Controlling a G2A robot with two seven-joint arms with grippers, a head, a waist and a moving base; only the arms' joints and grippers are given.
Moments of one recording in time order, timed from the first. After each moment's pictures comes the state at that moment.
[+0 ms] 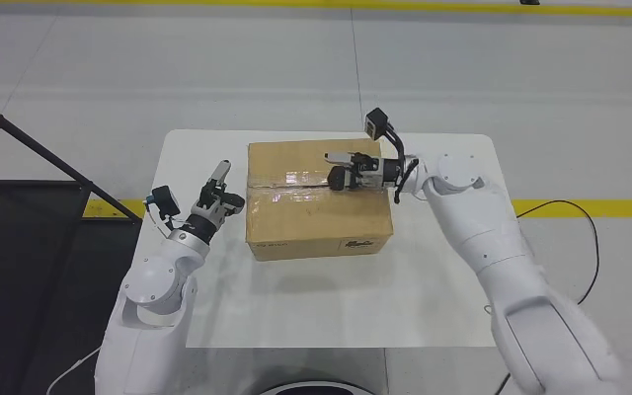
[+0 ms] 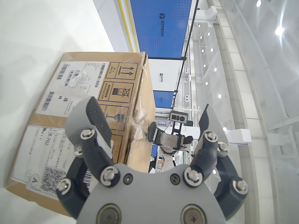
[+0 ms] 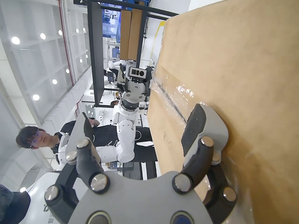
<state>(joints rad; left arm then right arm) 1.40 -1.38 -1.58 -1.84 -0.14 0.23 -0.27 -0.39 -1.37 0.94 -0.69 0.44 -0.31 1.23</state>
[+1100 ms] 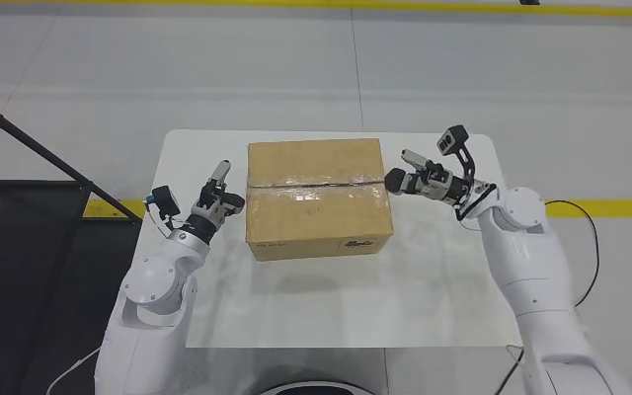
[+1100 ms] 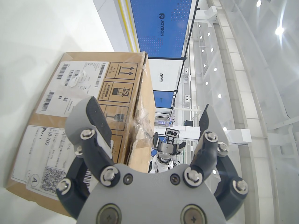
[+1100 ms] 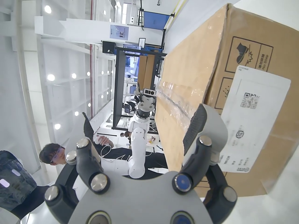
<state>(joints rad) 1.40 -1.38 -1.58 -1.84 -0.14 0.23 -0.27 -0.69 -1.21 1.30 -0.97 0.45 -0.24 1.19</state>
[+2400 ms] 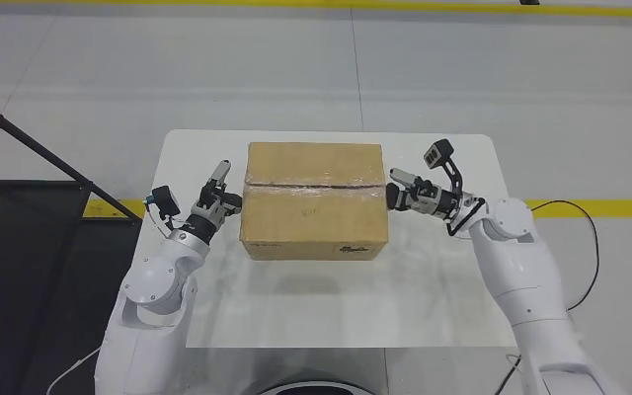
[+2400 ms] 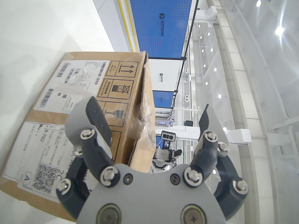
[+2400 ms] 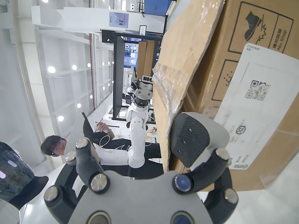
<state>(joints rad) 1.40 -1.38 -1.58 -1.84 -0.14 0.23 -0.27 -0.74 -1.20 1.25 -1.01 0.47 -0.27 1.21</state>
